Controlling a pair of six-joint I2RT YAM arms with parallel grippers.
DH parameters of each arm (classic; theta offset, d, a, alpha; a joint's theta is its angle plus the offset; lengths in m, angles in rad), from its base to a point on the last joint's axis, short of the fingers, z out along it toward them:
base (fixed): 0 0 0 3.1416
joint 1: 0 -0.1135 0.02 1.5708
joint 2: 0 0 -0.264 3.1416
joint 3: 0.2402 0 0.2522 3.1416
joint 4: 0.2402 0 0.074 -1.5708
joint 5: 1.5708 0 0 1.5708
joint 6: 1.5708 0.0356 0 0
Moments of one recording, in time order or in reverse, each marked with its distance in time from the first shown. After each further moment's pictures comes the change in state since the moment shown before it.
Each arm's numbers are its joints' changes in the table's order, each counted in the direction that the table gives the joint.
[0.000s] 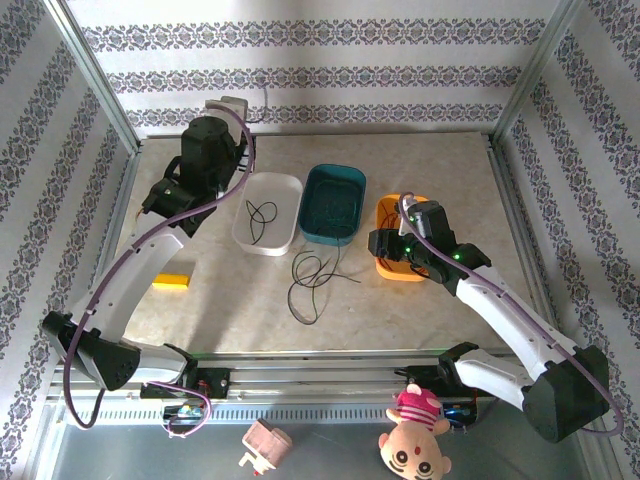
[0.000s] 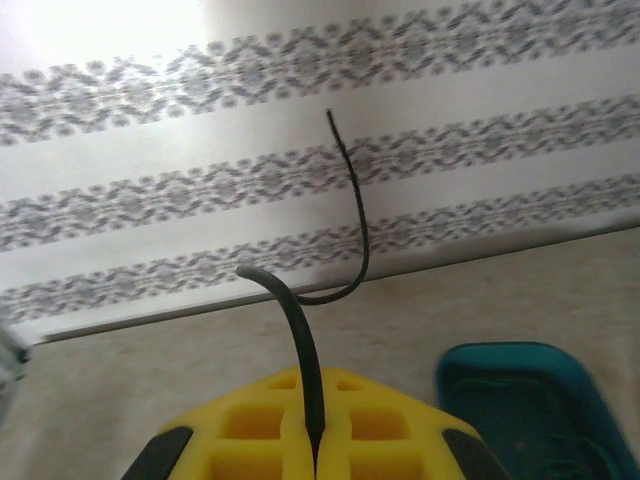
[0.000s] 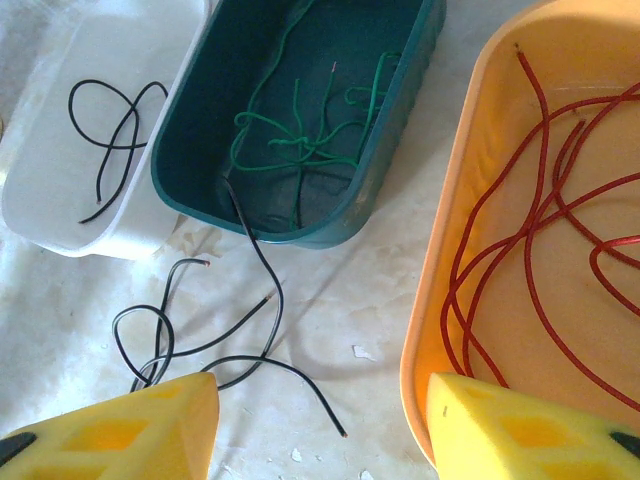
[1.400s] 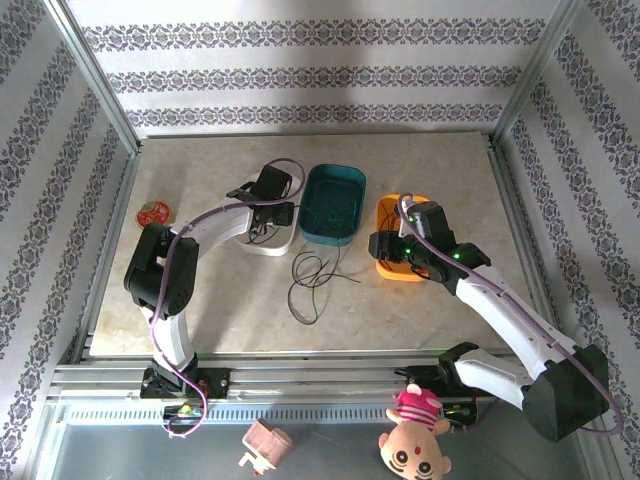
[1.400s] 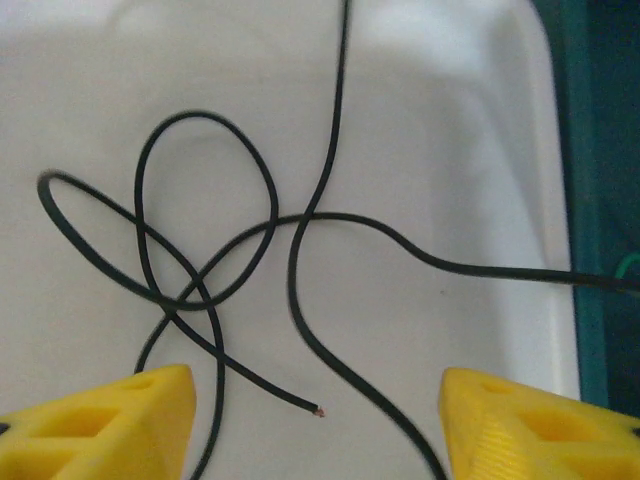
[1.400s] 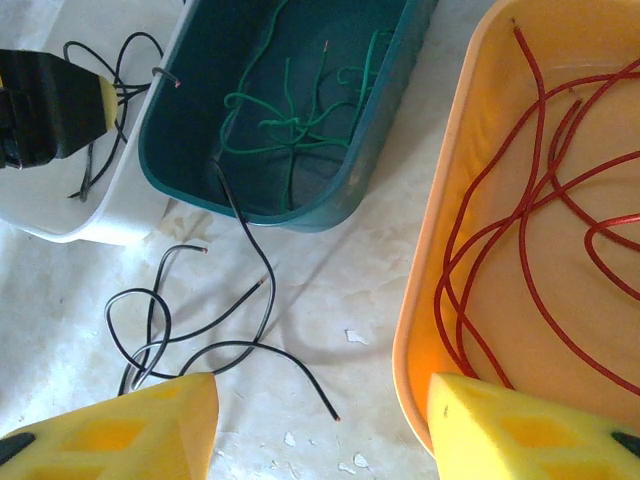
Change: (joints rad) left arm 0.003 0.497 -0.184 0.021 0.093 -0.245; right arm 0.000 0.005 0.005 0.034 0.000 -0.005
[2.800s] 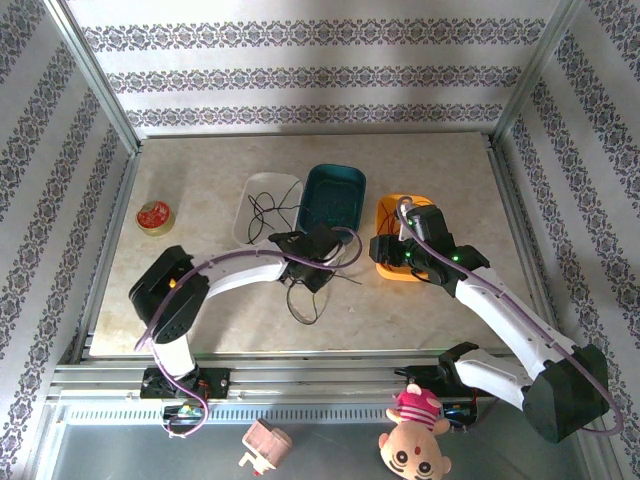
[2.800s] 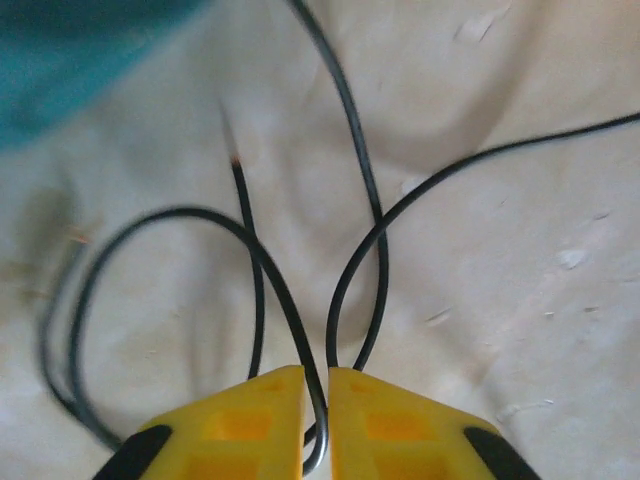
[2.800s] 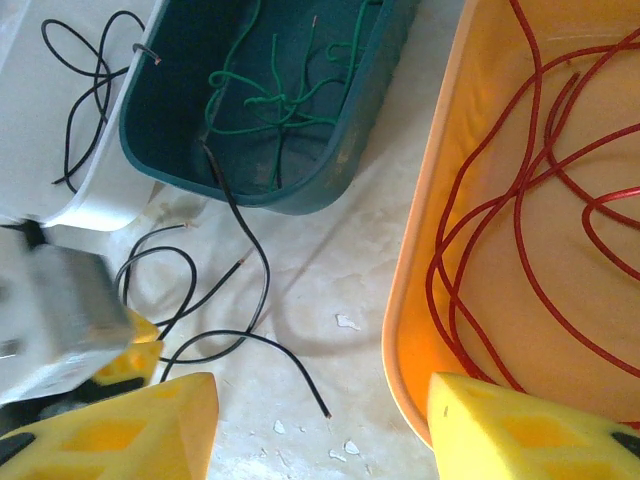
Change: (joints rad) left arm 0.412 -0.116 -0.152 0.121 0.122 0.211; right arm 0.000 -0.005 -0.028 0.000 0.000 0.000
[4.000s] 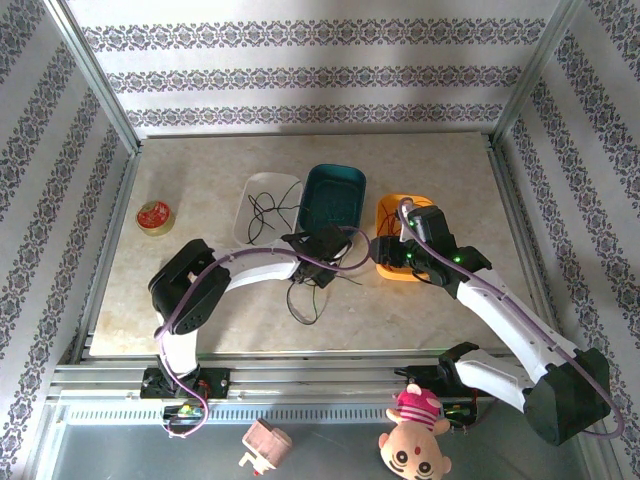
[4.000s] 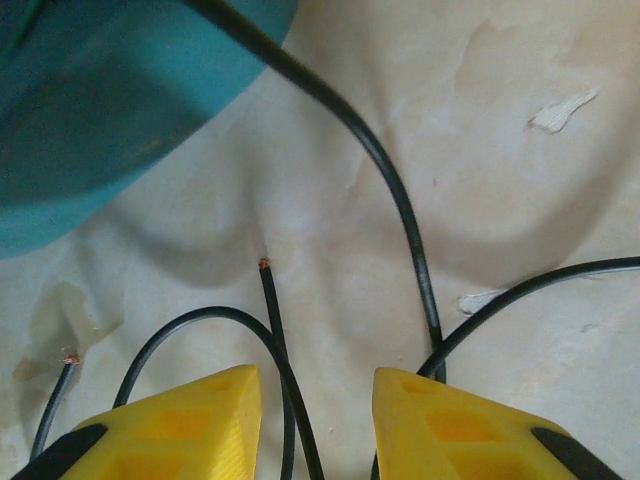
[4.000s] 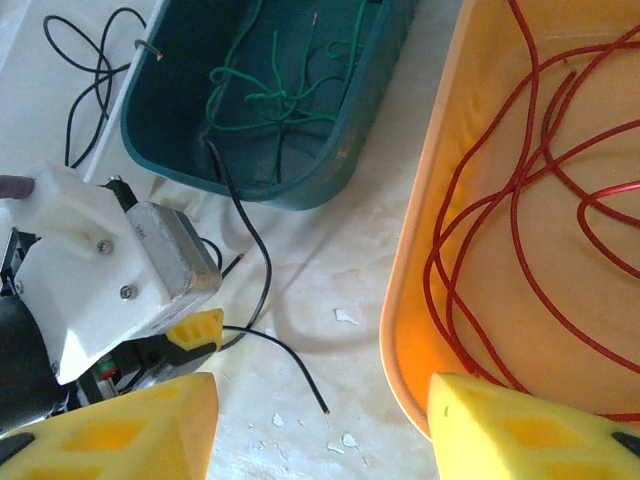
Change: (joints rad) left arm 0.006 0.156 0.047 -0.094 -0.098 0.018; right arm 0.000 -0.016 0.000 0.022 0.000 -0.010
